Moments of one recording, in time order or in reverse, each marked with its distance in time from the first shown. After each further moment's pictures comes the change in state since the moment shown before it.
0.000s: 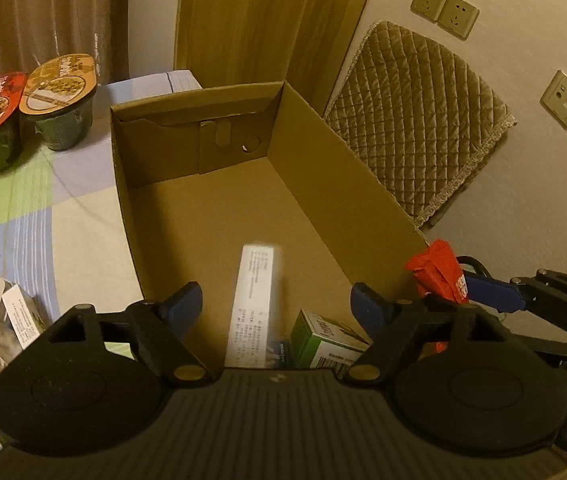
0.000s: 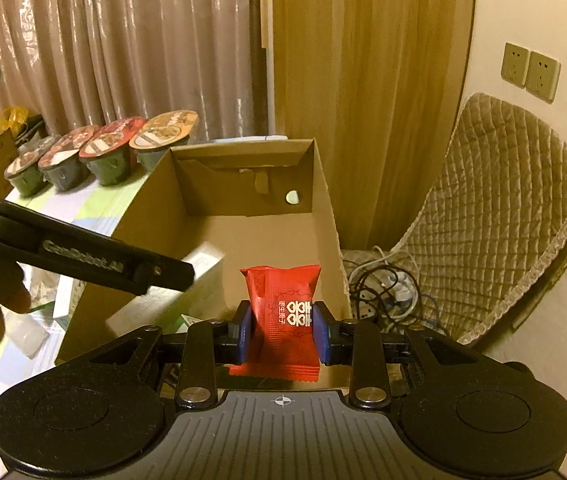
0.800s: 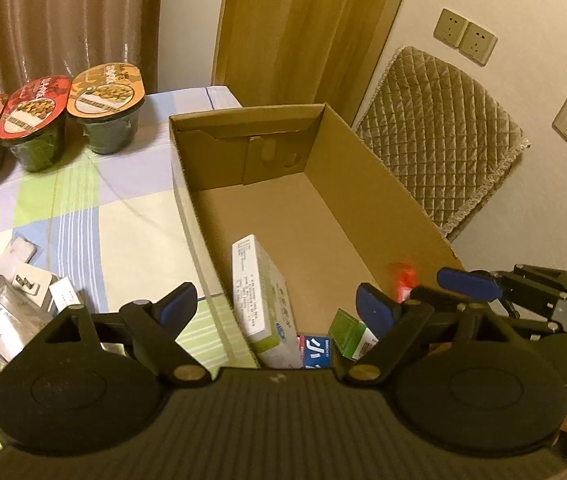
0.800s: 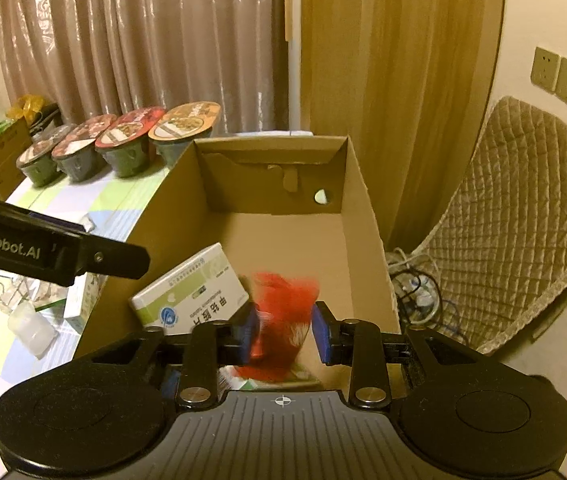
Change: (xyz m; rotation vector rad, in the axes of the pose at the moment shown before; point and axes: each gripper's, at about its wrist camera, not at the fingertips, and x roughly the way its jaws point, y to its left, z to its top) left arm -0.034 0.032 -0.011 -0.040 -0.059 0.047; right arm 0.022 0.021 0.008 -0.037 0.009 0.035
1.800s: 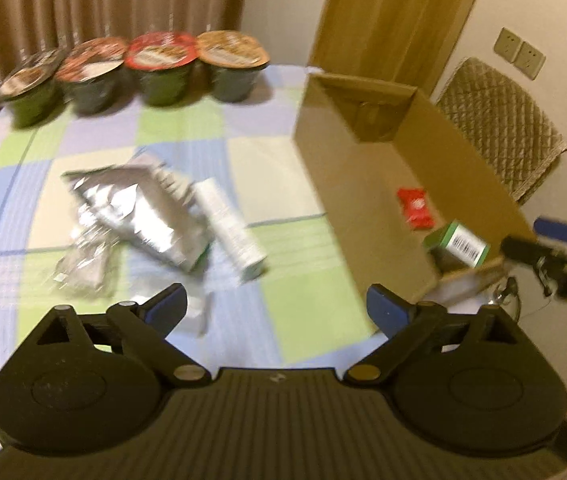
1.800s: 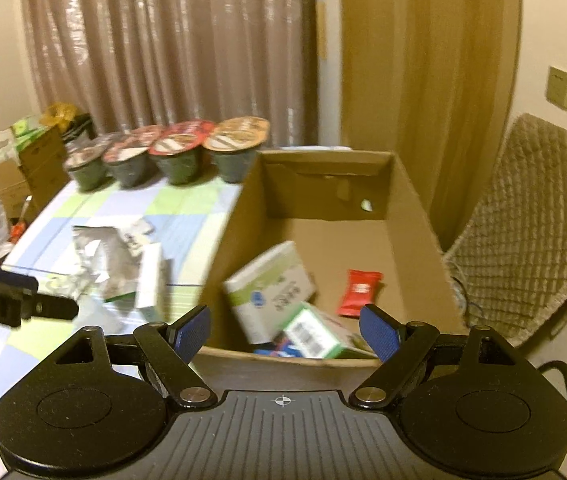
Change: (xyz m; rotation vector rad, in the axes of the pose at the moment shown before) left arm -0.095 0.098 -0.105 -0.123 0.006 0.135; right arm -0.057 0.069 -0.022 -0.021 -0.048 0.088
